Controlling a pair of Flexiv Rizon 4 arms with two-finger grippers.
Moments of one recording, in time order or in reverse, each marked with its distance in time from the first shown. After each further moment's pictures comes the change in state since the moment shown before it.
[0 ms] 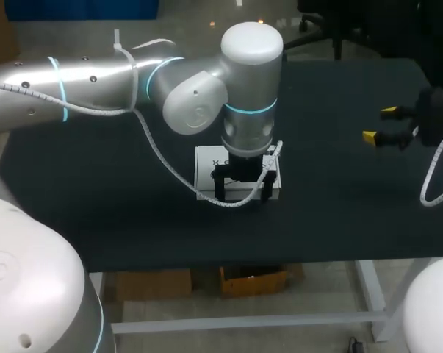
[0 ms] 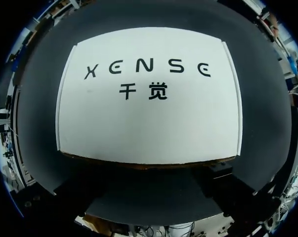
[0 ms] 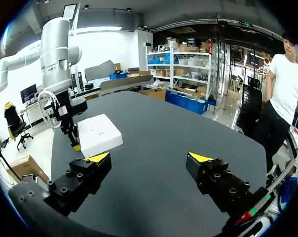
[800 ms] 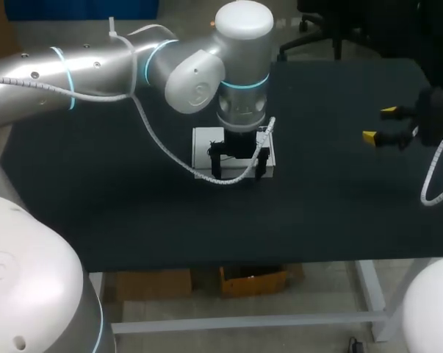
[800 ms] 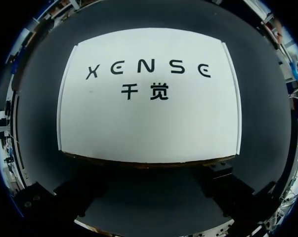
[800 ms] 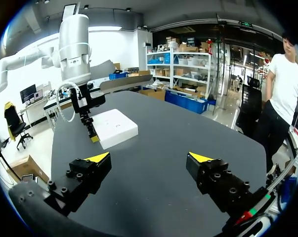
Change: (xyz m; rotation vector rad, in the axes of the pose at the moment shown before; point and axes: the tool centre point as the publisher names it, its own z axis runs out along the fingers) left arm -0.006 -0.071 0.000 0.007 0.004 -0.007; right arm 0.000 0.000 0.000 0.002 -0.002 0.001
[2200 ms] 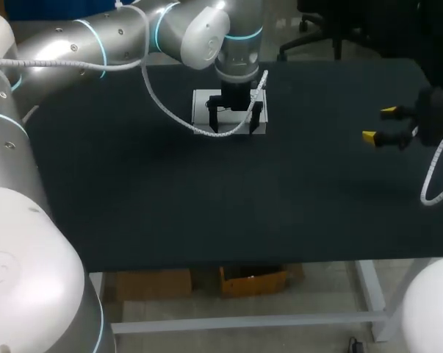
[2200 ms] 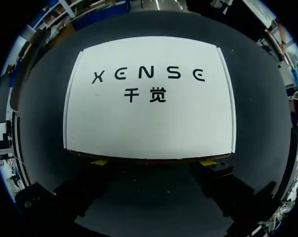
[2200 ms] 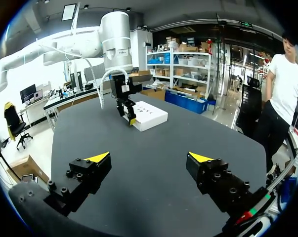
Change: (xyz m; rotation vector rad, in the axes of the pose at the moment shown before) left arm -0.002 -0.156 -0.005 0.035 -0.011 0.030; right arm 0.001 0.000 0.000 0.000 -0.002 0.000
